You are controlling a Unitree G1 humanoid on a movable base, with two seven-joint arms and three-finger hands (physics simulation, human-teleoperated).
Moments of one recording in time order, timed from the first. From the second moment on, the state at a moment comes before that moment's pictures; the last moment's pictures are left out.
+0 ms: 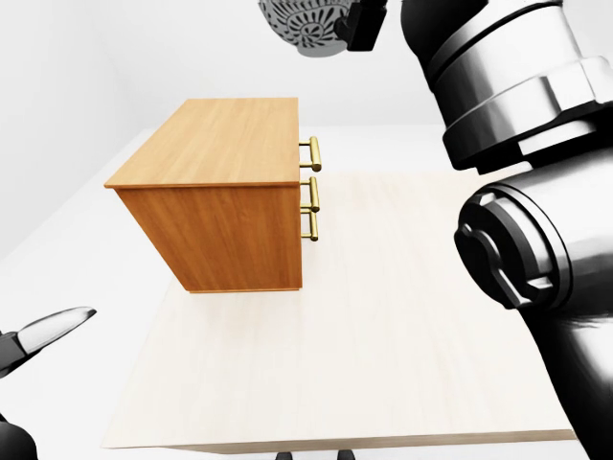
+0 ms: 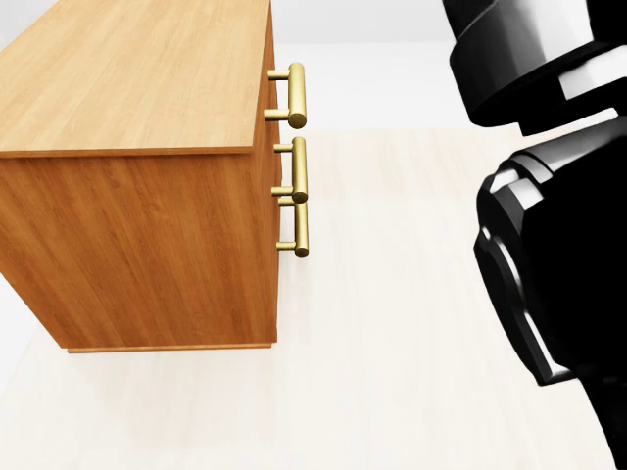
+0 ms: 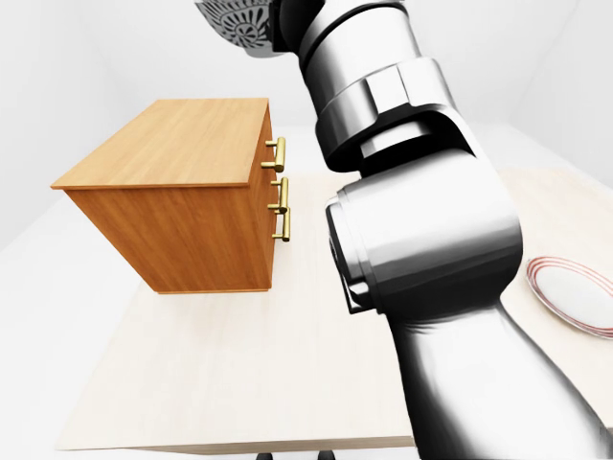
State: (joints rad) left arm 0.07 0.13 0.76 -0.94 -0.44 0.09 0.07; right arm -1.96 -0.21 0.04 1.23 -1.14 0.09 0.64
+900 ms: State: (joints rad) left arm 0.08 0.12 0.73 -0.94 -0.43 0.09 0.06; right arm -1.93 0.12 0.10 1.21 -1.08 0.09 0.60
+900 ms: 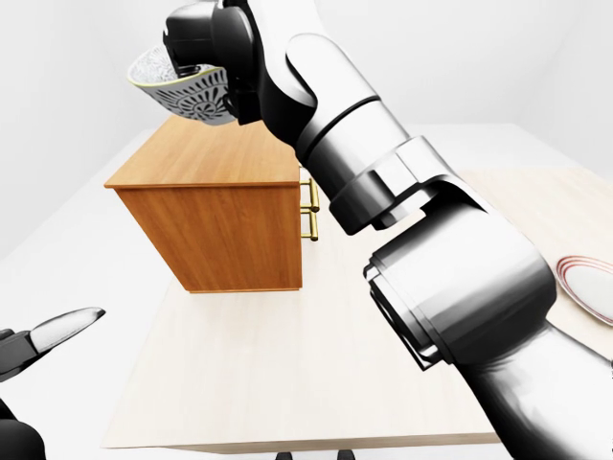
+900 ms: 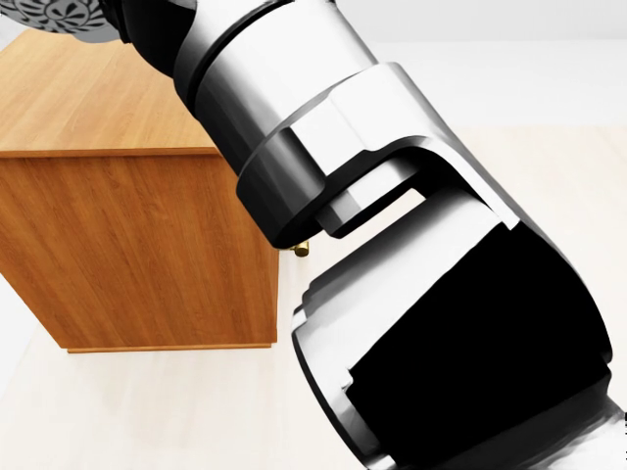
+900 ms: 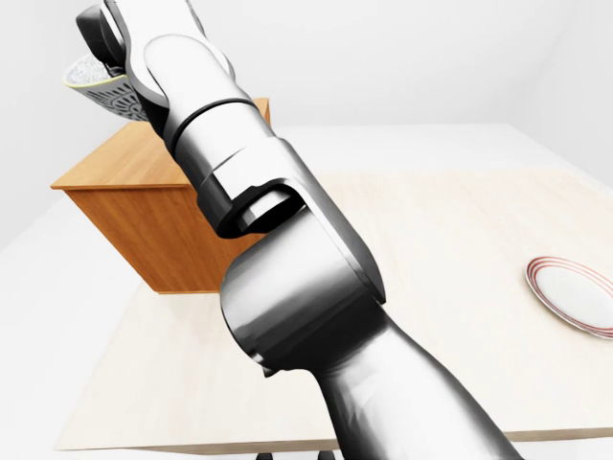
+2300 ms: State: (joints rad) left arm 0.08 0.11 0.73 -0.95 -0.43 0.09 0.06; right arm -1.79 0.13 0.09 1.21 -1.11 0.09 0.56
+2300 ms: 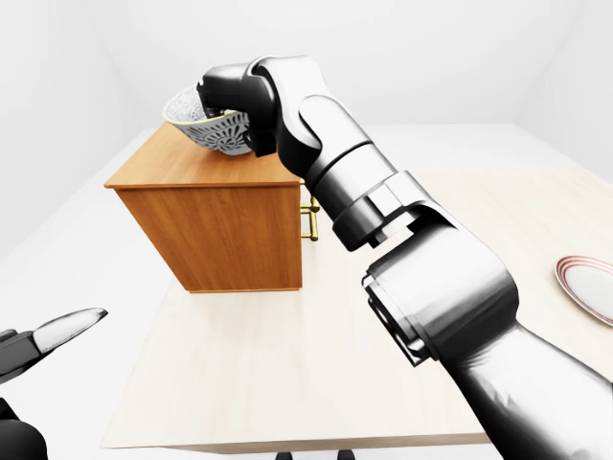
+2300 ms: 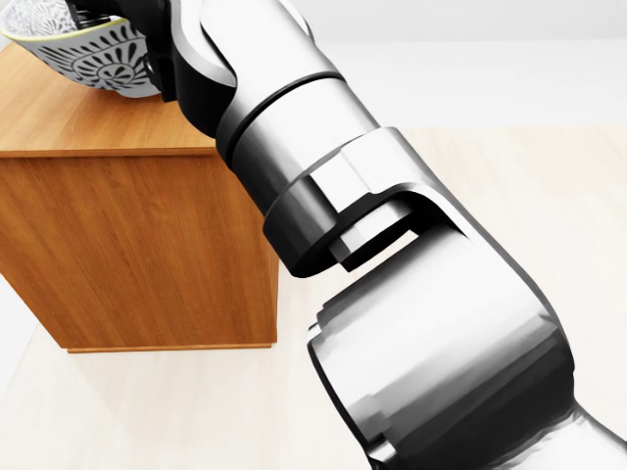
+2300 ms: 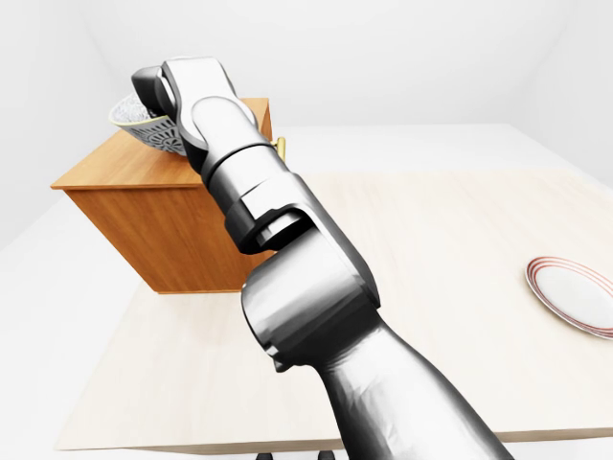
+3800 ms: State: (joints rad) left arm 0.08 0.11 0.73 -0.95 -0.43 0.09 0.06; right arm -1.77 0.12 0.10 1.21 -1.16 0.09 0.53
